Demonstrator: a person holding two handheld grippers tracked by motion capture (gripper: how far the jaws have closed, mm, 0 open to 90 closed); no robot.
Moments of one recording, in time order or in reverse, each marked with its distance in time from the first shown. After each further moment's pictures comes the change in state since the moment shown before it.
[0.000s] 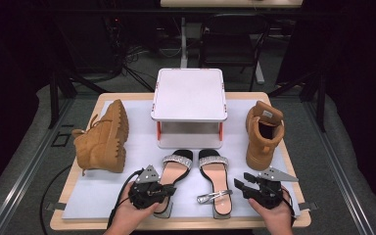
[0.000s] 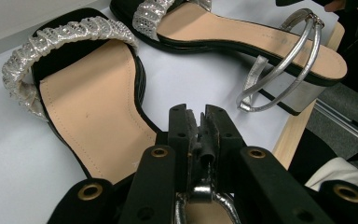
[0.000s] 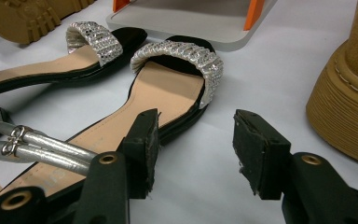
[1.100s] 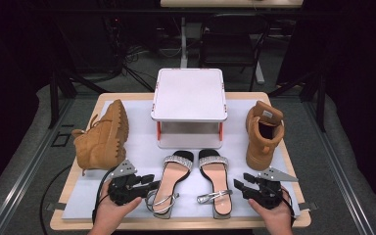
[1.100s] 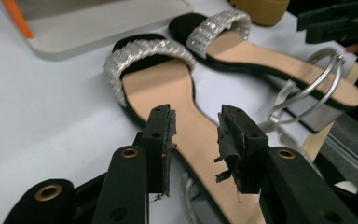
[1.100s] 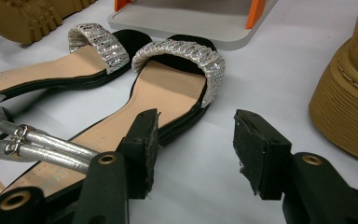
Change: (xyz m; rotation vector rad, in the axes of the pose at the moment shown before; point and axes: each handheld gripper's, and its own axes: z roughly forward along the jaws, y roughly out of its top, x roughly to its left) left arm 0.030 -0.013 -0.044 -0.078 0.084 -0.113; right arm 0.000 0.000 0.000 0.004 0.005 0.004
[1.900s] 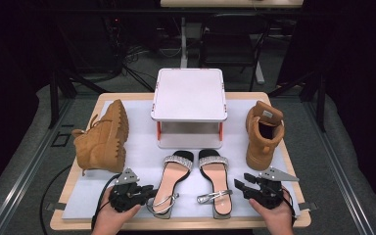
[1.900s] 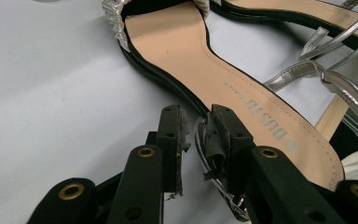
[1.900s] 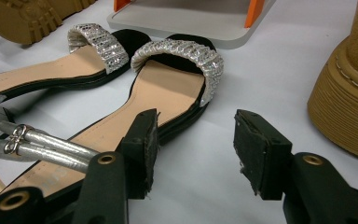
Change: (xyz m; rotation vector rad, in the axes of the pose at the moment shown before) left arm 0.002 -0.023 0.013 0.088 0.015 -0.003; right arm -0.002 0.000 -0.001 0.007 0.003 0.004
